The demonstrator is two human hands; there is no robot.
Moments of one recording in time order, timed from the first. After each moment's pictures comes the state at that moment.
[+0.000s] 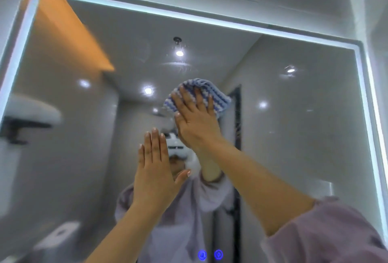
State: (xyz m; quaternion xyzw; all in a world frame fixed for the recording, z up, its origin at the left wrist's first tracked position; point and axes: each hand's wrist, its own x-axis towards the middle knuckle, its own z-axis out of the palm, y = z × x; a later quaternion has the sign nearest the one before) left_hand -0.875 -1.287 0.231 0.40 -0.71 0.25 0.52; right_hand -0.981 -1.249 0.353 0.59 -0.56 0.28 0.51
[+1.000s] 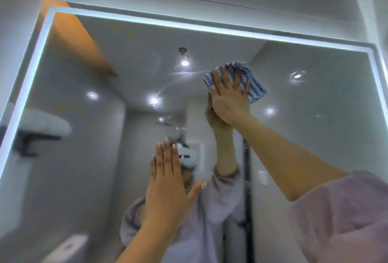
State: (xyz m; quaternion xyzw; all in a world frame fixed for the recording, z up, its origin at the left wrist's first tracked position) left_hand -0.874 -1.297 0.228 0.37 -0.71 0.26 0.54; right_hand -1.005 -1.231 0.430 0.52 -0.62 0.39 0.44
